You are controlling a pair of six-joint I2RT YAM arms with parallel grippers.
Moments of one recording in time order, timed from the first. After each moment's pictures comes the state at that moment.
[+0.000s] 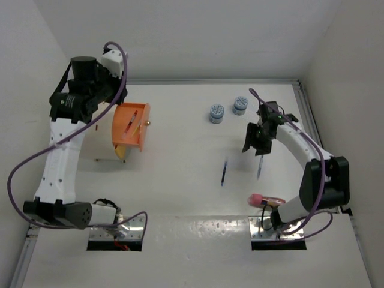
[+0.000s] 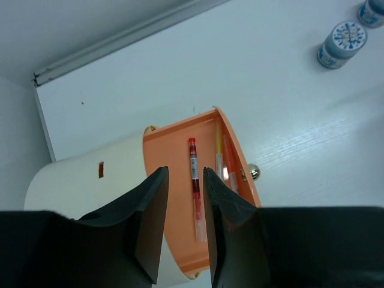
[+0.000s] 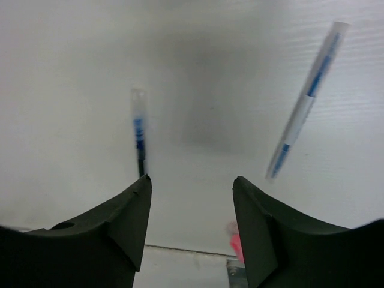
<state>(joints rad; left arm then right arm) -0.10 1.36 1.76 -0.89 0.15 0.23 0.15 1.50 1.06 -0.78 -0.15 0.36</state>
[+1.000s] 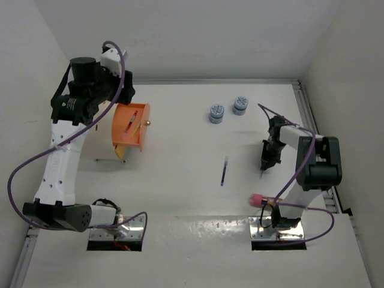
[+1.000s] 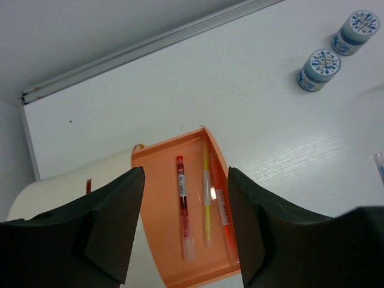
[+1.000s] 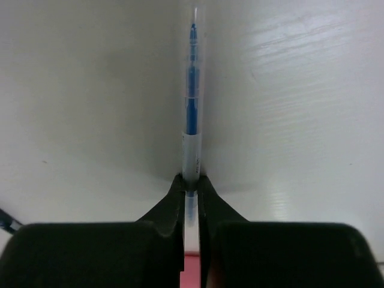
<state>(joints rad) -0.10 1.30 1.68 -0.78 0.18 0.18 -0.05 1.74 0.91 -0.69 -0.01 0.26</state>
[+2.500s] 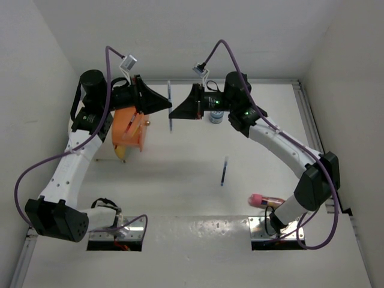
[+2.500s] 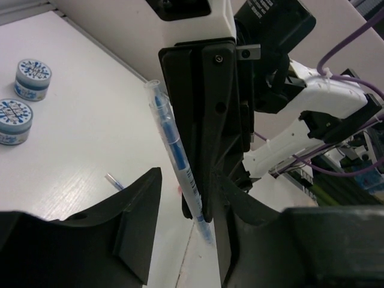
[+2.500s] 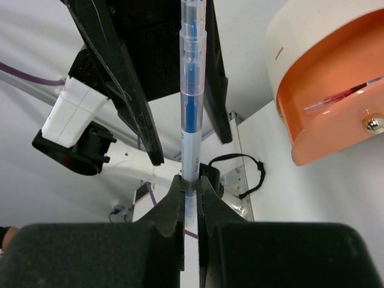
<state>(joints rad) -0.16 1.22 1.31 -0.04 1.08 -0.61 0.60 1.57 1.37 0.24 -0.92 0.82</state>
